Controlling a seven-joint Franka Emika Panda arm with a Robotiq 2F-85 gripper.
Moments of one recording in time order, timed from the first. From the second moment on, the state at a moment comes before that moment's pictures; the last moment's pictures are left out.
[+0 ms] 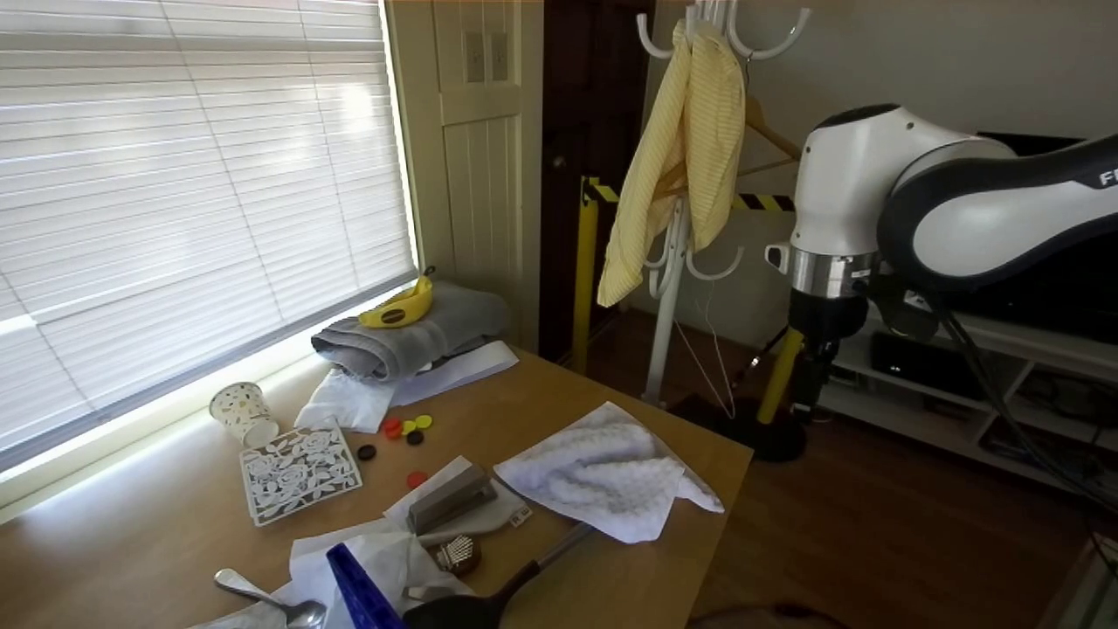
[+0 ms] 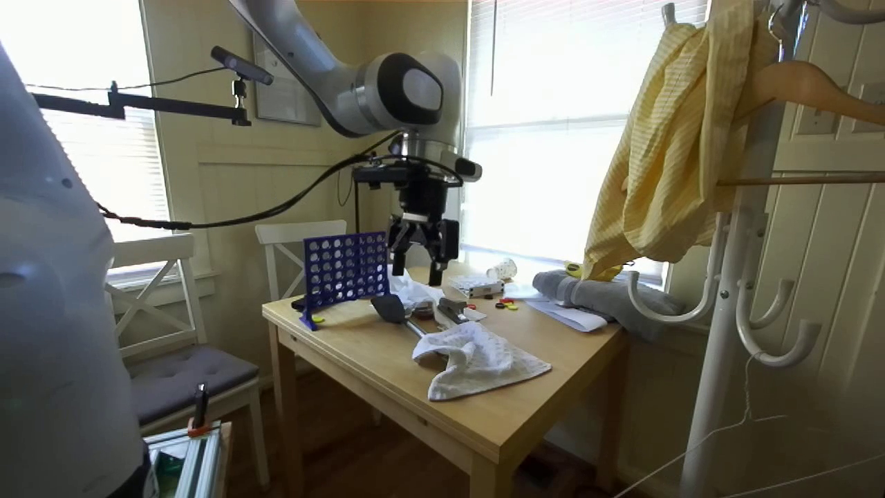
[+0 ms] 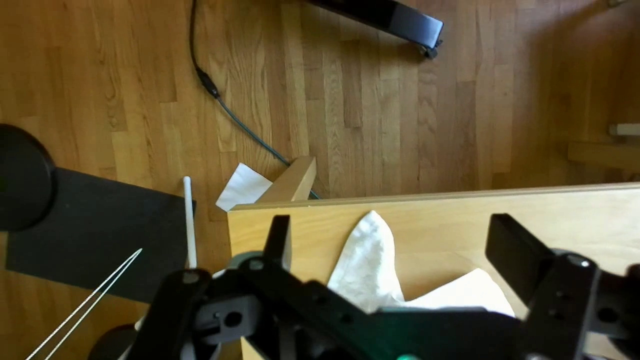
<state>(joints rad) 0.20 -0.21 0.20 -2.38 -0.02 2.00 0.07</state>
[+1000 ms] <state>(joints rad) 0.20 -0.04 0.24 -2.41 -0.22 2.20 0.21</state>
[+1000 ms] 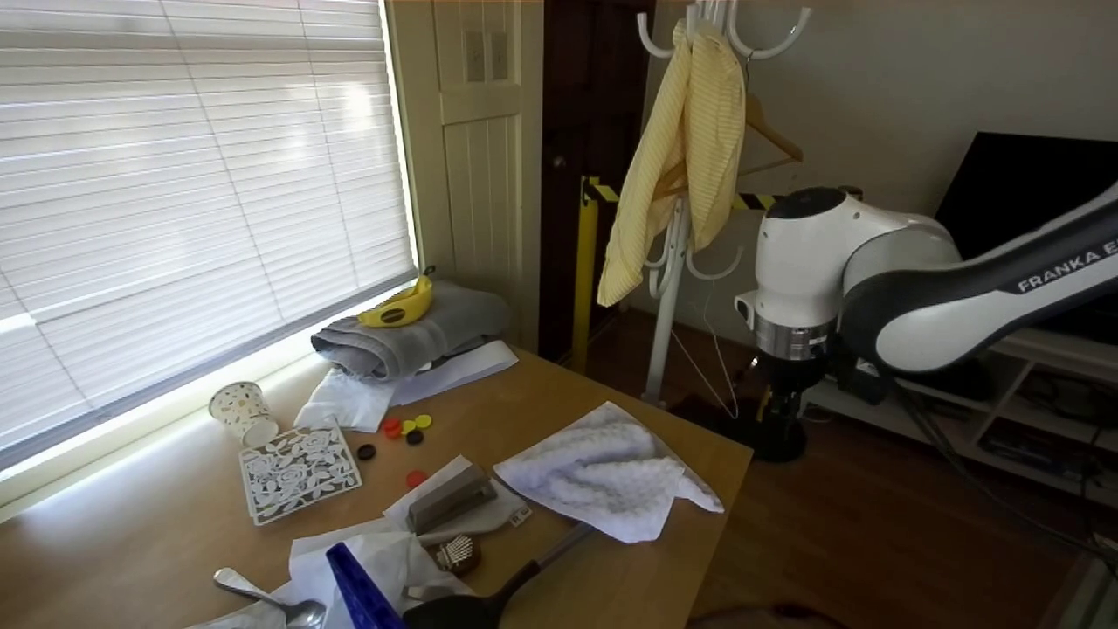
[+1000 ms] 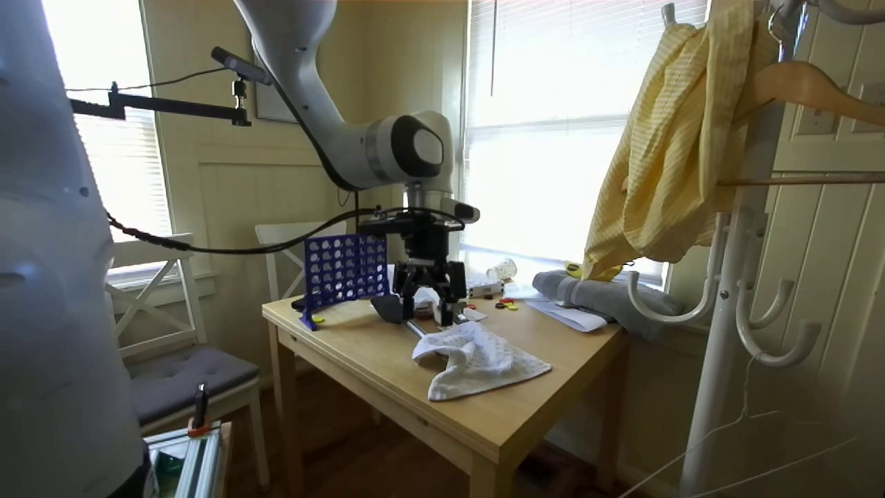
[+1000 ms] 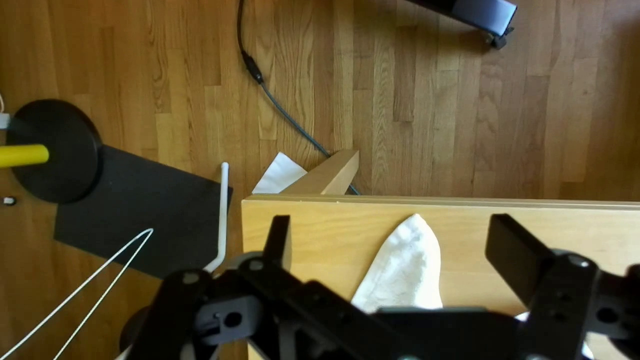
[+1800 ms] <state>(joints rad) 0.21 0.28 0.18 -2.37 -0.43 2.61 0.09</state>
